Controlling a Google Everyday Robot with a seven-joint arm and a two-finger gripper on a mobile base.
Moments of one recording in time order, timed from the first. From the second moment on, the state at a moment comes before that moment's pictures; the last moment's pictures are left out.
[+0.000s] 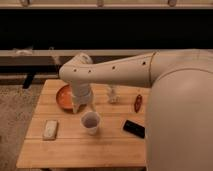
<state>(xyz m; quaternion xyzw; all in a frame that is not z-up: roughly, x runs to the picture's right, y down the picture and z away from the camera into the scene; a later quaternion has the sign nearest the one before) -0.104 0.102 0.703 -0.26 0.23 0.64 0.68</state>
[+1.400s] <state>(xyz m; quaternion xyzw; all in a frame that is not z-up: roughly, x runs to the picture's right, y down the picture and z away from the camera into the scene) 0.146 0.054 0.788 -0.19 0.27 0.76 0.56</state>
